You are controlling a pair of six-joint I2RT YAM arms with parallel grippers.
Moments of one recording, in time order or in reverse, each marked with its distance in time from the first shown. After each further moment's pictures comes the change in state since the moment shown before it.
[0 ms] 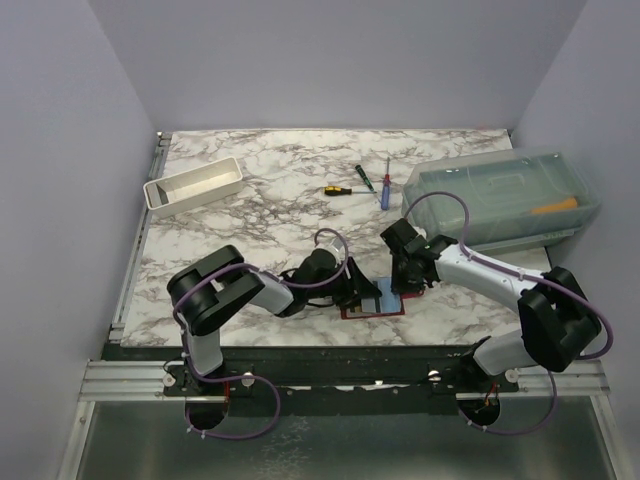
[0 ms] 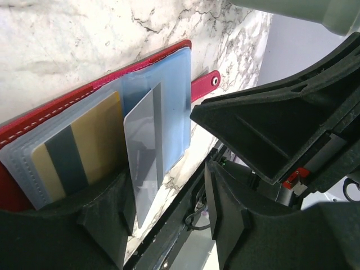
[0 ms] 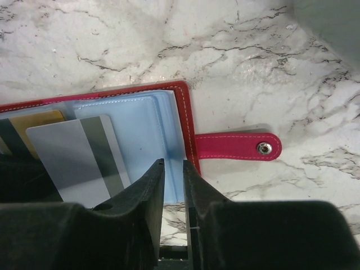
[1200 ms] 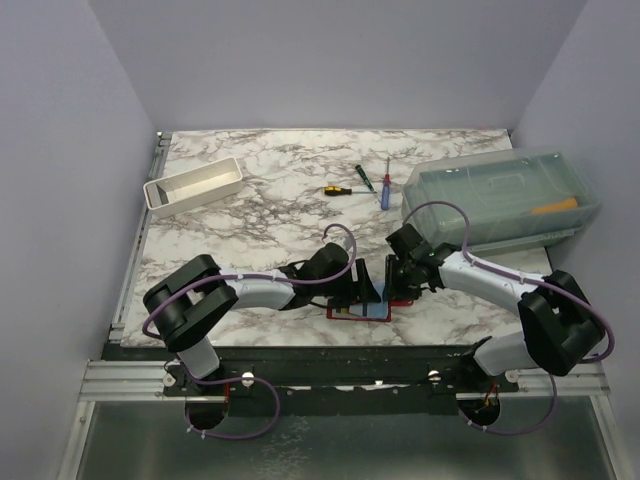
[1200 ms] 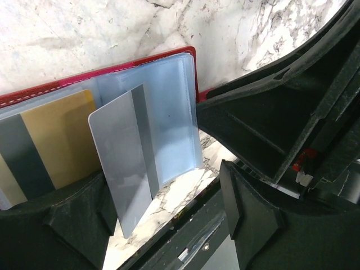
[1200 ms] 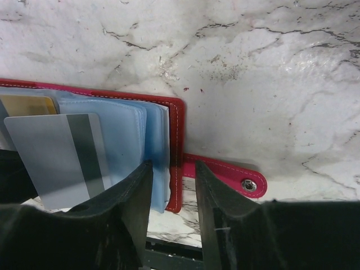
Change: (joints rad) left arm -0.047 -0.166 0.130 -0.517 -0.105 0.261; right arm -0.021 -0.023 -0.091 0.139 -0.167 -0.018
